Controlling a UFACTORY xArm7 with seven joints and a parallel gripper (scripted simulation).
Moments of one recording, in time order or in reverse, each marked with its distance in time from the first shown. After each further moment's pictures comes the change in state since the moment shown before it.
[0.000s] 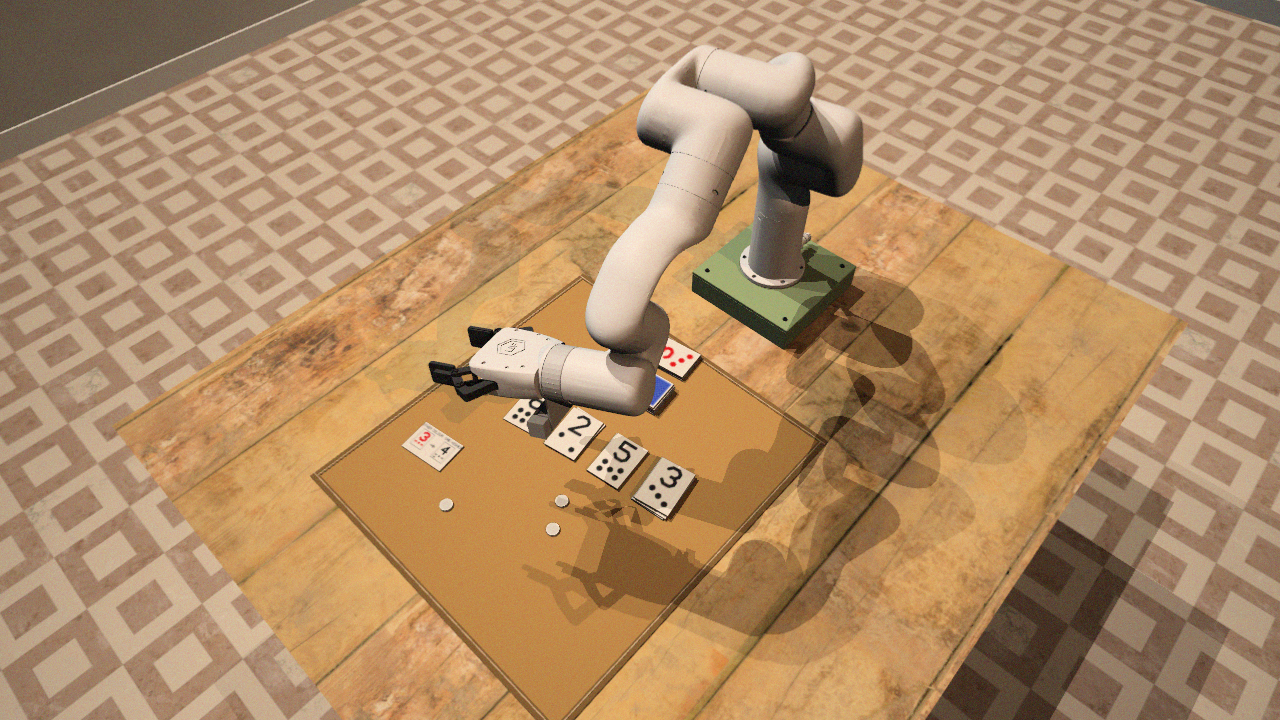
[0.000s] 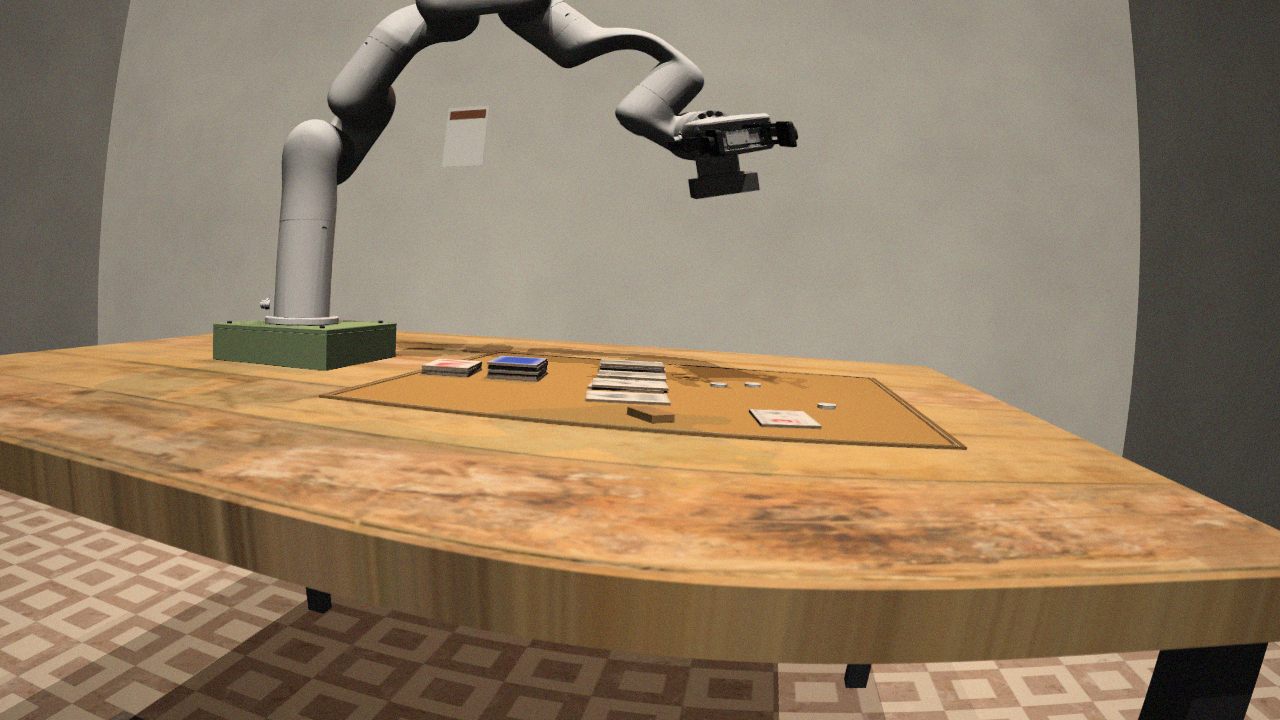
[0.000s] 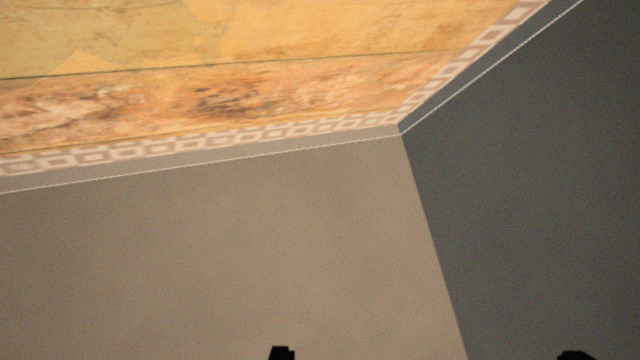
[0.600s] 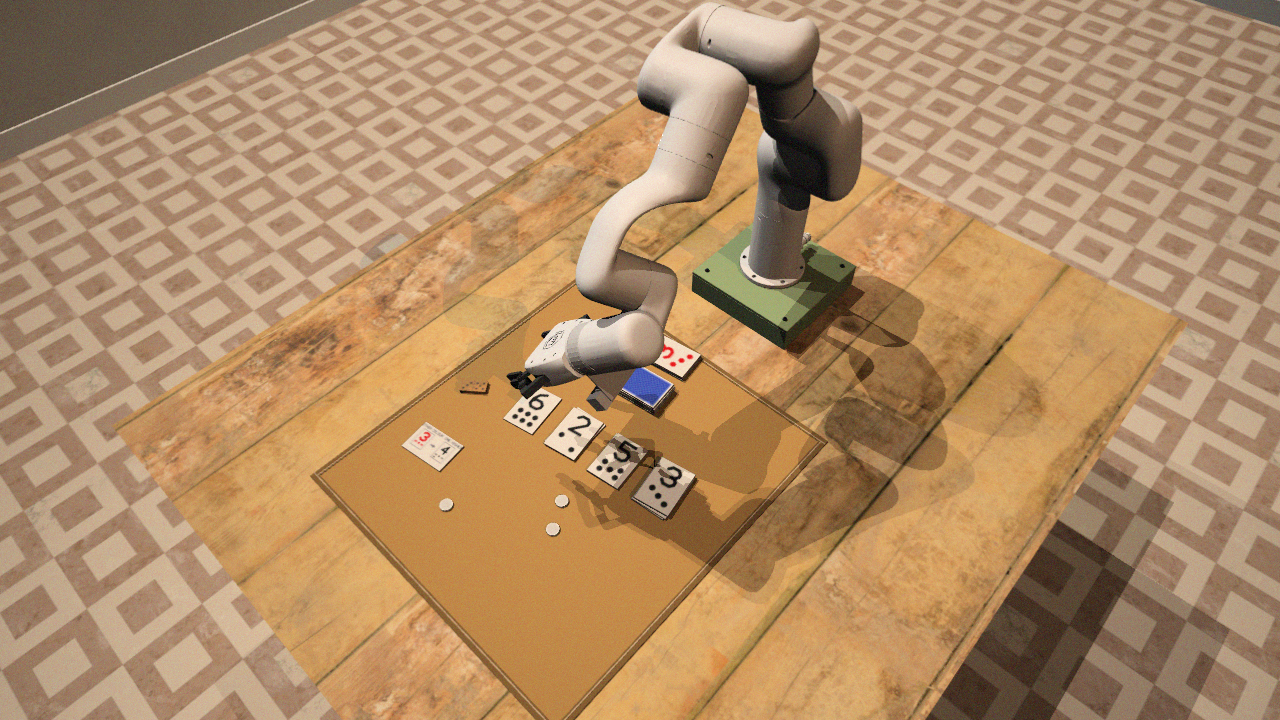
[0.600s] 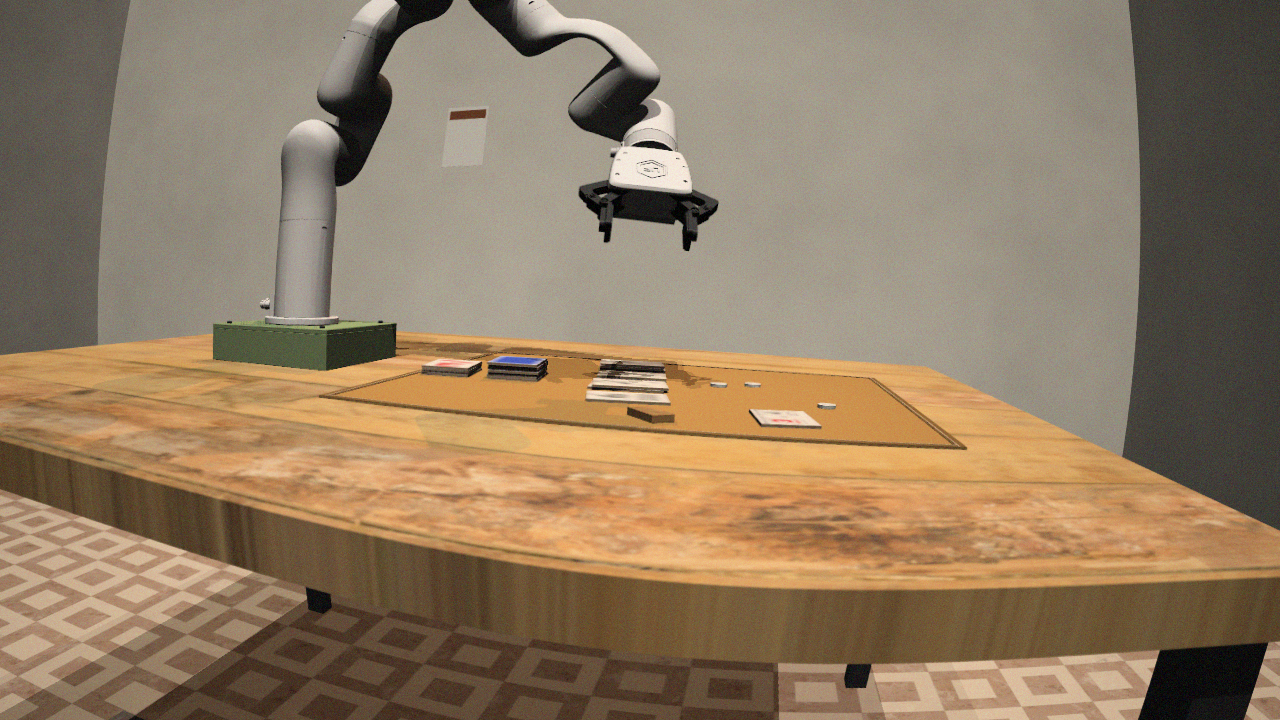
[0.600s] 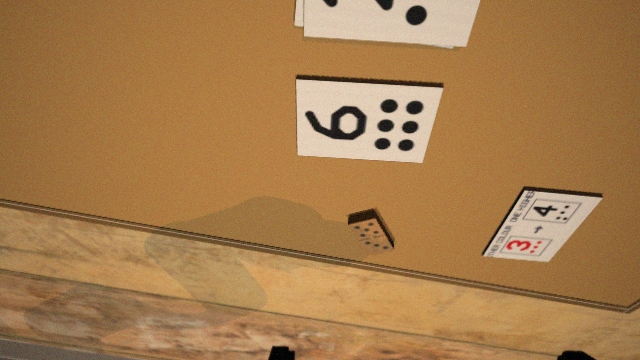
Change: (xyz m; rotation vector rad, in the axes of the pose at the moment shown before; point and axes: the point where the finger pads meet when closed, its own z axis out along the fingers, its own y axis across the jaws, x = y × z) arm 0.094 -0.138 -0.027 0.254 0.529 -0.221
